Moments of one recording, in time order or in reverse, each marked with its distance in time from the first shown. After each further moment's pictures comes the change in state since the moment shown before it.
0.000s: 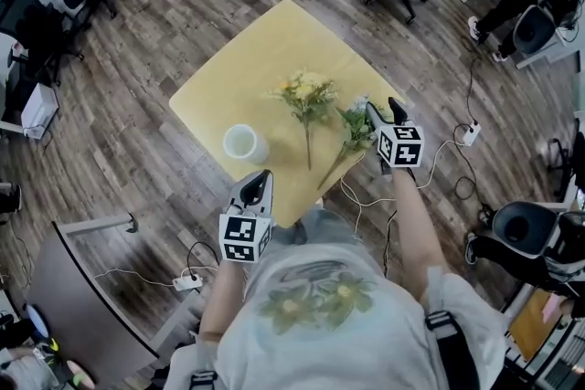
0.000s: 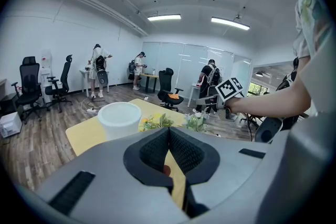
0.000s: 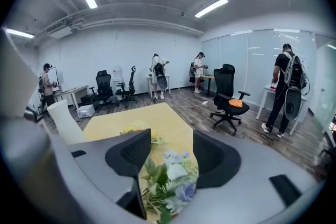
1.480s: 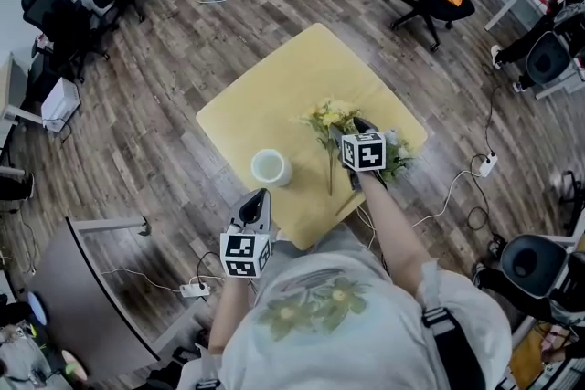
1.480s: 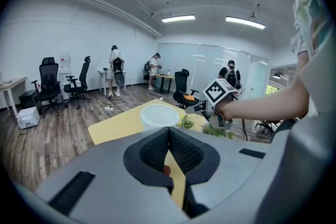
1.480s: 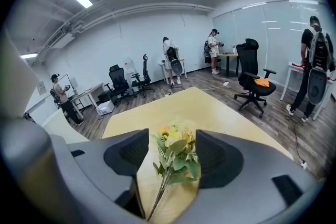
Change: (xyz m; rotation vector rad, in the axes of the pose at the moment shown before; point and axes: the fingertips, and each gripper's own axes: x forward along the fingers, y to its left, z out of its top) left arm -0.024 0.066 0.010 -0.065 -0.012 0.160; right arm 0.099 0.142 0.008 0.070 0.181 0.199
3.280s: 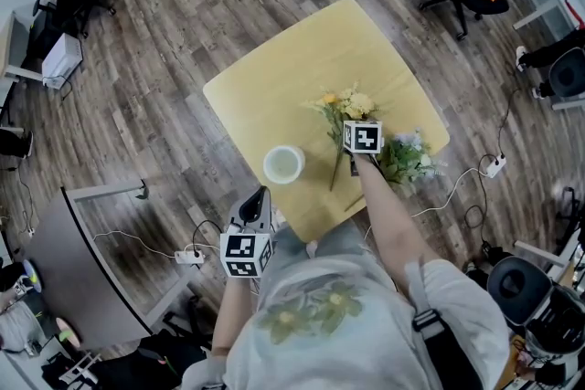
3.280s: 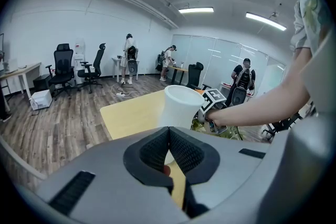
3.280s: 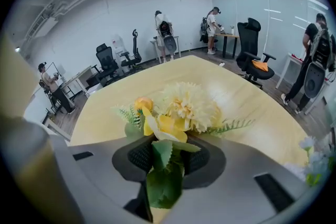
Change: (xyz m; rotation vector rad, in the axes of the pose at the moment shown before) left arm 0.043 0.060 -0.030 -0.133 0.097 0.103; right arm 0.141 -0.023 -0.049 0.006 0.235 -0.090
